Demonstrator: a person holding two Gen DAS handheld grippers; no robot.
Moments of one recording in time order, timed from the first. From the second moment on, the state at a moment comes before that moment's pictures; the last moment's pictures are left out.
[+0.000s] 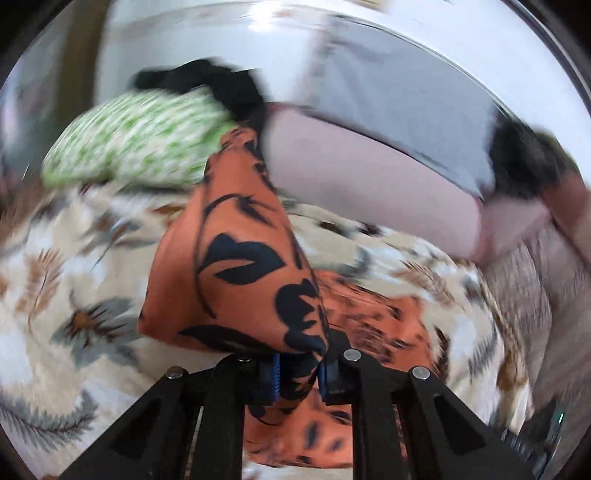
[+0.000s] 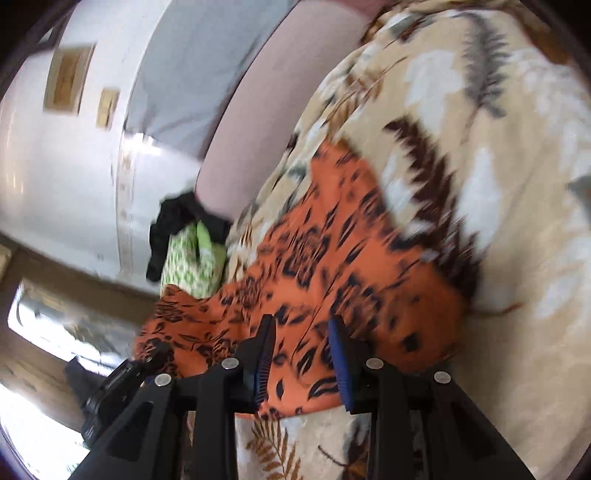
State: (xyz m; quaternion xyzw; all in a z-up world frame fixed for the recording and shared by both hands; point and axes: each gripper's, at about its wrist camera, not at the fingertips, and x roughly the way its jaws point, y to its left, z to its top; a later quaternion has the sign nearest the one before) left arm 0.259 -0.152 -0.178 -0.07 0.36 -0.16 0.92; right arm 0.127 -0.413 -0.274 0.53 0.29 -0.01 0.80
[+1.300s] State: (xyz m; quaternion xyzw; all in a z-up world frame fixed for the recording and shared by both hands) left arm 0.228 -0.136 -0.280 0.09 0.41 -0.24 0.88; right arm 0.133 -0.393 -0.220 0.33 0.32 -0.08 0.88
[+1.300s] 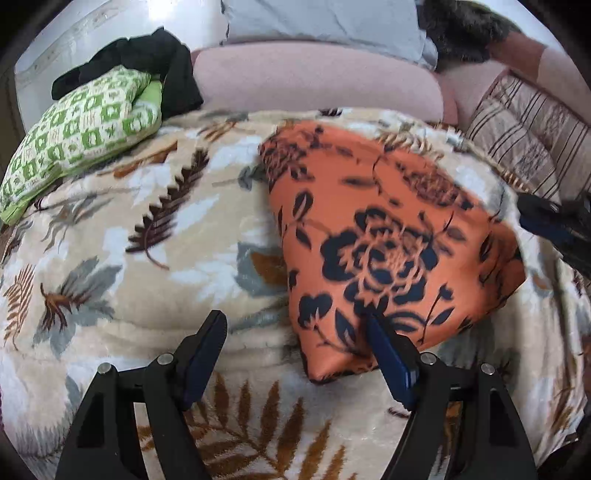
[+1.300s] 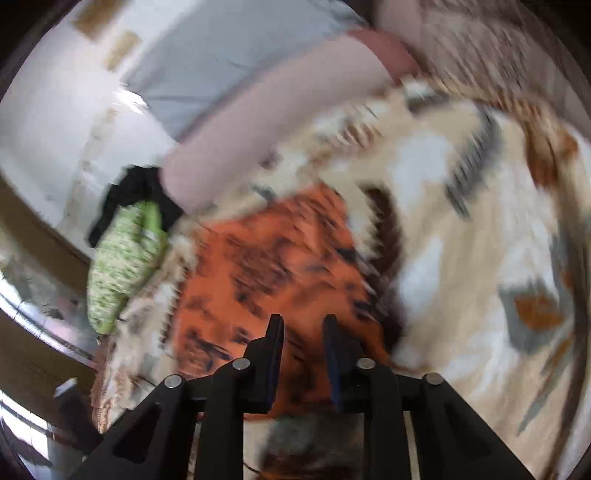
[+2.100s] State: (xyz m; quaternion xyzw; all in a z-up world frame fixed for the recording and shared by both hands) left arm 0.261 -0.138 -0.298 0.03 0.48 -0.25 0.84; right arm 0.401 -0.348 -0.239 0.23 0.49 0.06 0.84
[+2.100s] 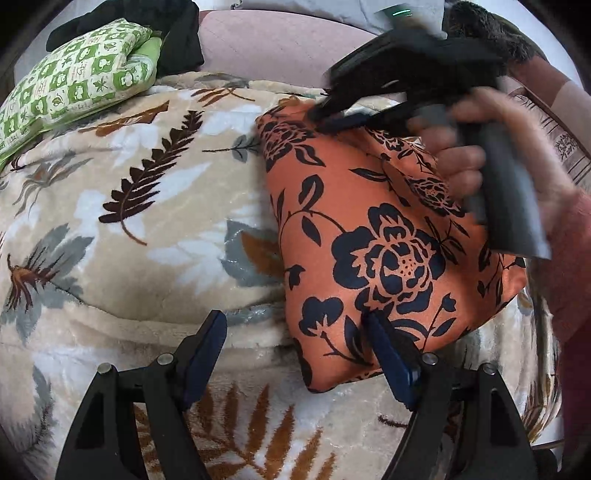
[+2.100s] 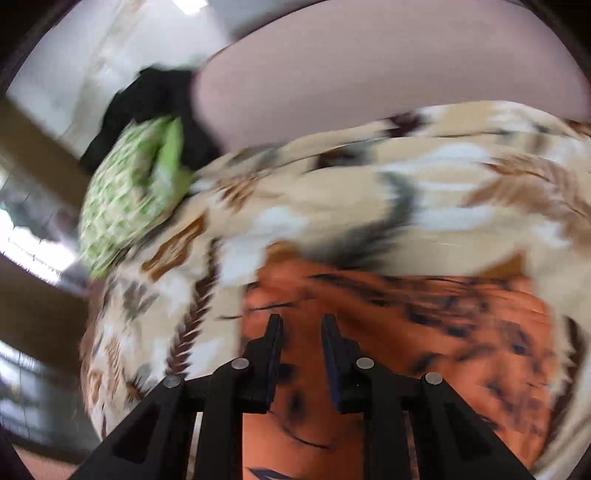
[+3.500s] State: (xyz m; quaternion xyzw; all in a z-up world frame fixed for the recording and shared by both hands) left arm 0.246 -0.156 -0.295 0.09 0.43 -0.22 0.87; right arm 0.176 -0.379 -0.226 0.24 0.37 -0.07 0.90
